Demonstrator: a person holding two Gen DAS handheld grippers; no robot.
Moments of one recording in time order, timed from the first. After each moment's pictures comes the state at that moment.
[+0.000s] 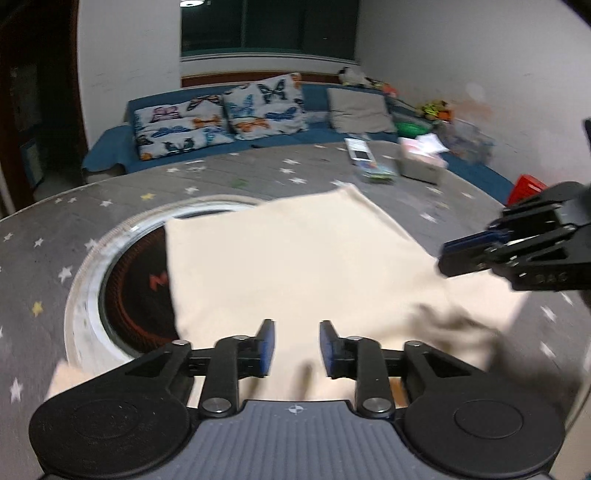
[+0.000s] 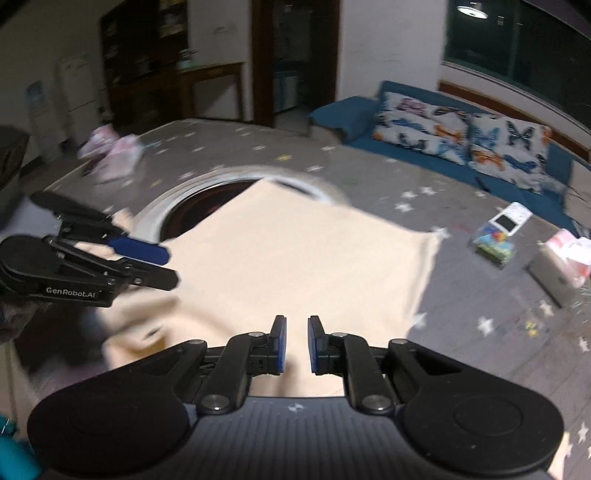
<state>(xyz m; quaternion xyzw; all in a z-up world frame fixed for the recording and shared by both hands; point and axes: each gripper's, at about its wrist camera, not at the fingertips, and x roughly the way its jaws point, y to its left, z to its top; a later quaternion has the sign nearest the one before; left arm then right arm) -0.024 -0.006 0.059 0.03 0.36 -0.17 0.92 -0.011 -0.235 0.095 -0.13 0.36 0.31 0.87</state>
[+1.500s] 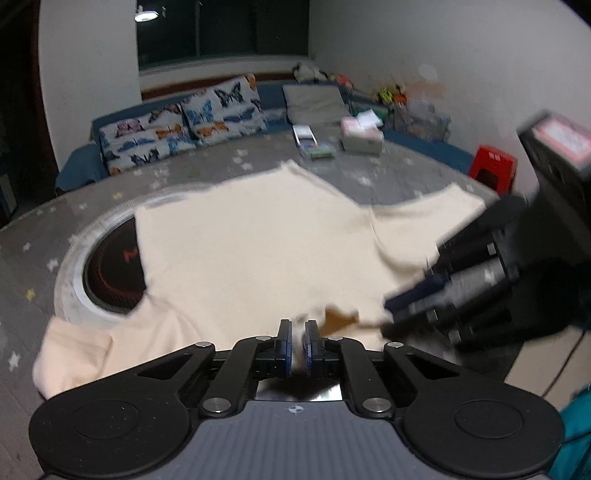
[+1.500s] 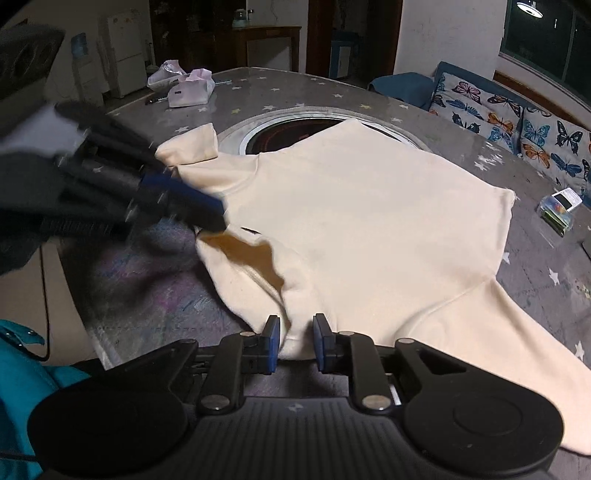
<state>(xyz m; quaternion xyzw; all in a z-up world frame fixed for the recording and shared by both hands) -0.077 -0.011 0.058 0.06 0.33 -0.21 0.92 -0.084 -0.208 0.056 -0.18 0.39 0.36 0.83</state>
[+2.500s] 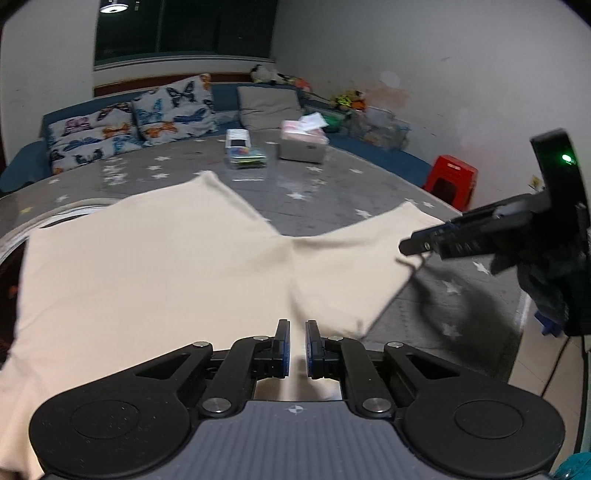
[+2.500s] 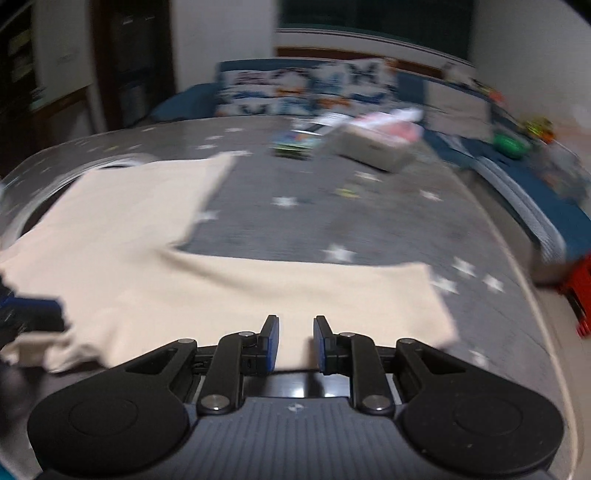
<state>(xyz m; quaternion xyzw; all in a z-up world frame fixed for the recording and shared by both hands) -0.033 -0.109 0.028 0.04 0.35 -0.30 0.89 -0.030 -0.388 0.050 -0.03 0.39 0.05 0.92</state>
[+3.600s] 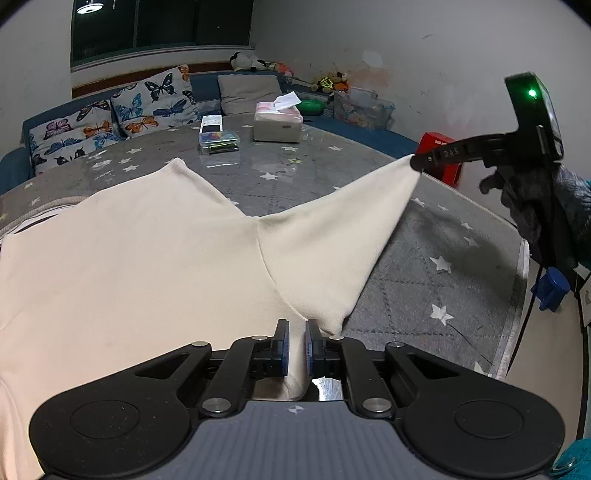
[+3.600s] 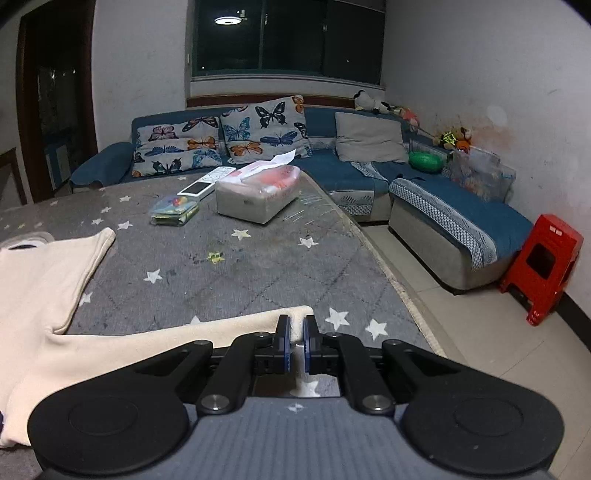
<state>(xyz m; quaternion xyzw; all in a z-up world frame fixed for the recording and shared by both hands) -0.037 -0.125 0.018 0.07 0.36 -0.31 0.88 -0.012 -0.451 0.062 0.00 0.32 -0.06 0.94</state>
